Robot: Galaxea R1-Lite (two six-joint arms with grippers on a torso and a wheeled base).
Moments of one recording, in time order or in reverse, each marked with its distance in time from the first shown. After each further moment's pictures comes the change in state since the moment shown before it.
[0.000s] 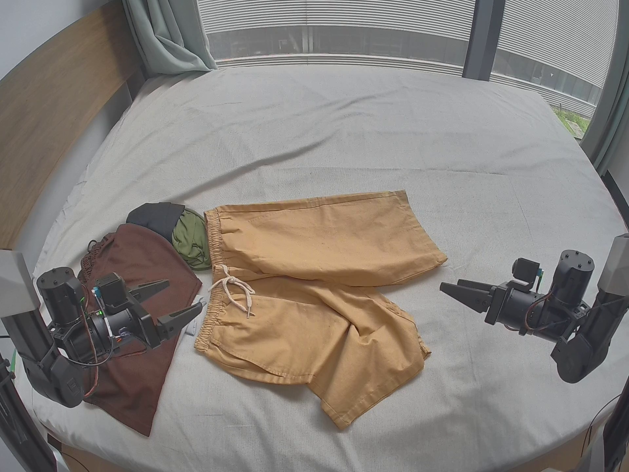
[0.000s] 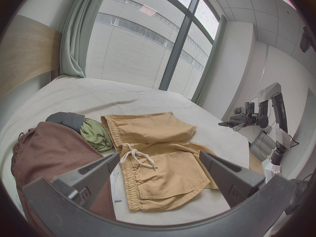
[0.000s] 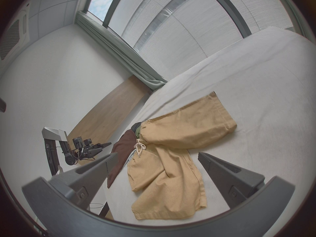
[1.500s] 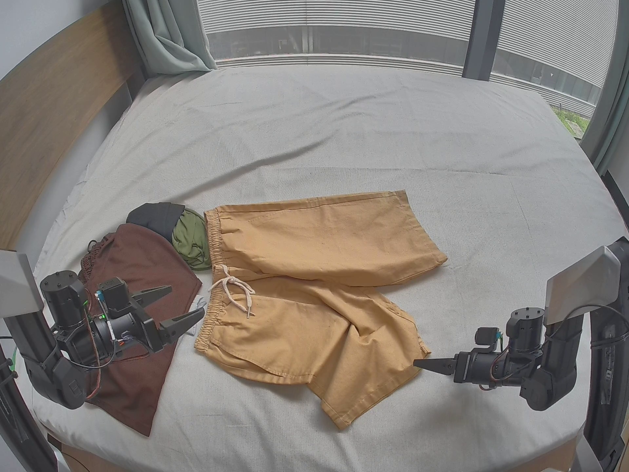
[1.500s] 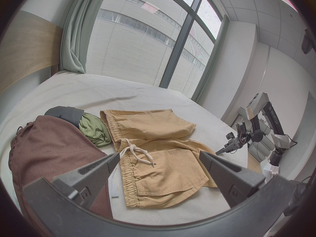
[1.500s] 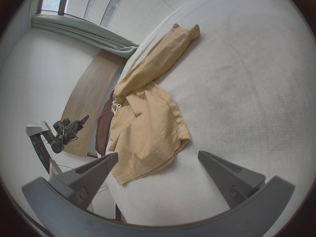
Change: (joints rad) left arm -0.004 0.020 0.008 0.000 0.000 -0.007; right arm 0.033 0.376 0.056 -0.004 -0.004 0.011
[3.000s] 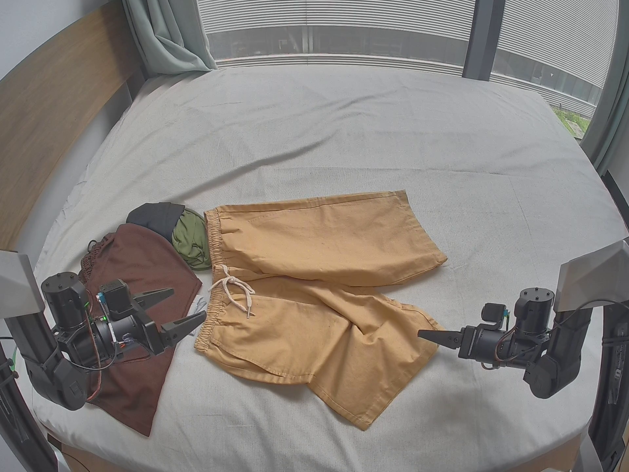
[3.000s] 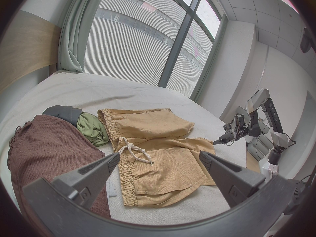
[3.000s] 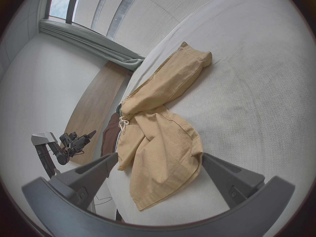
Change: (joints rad) left arm -0.008 0.004 0.006 -0.001 -0.011 0.008; right arm -0.013 -0.082 -0.069 -0.001 0.000 0.073
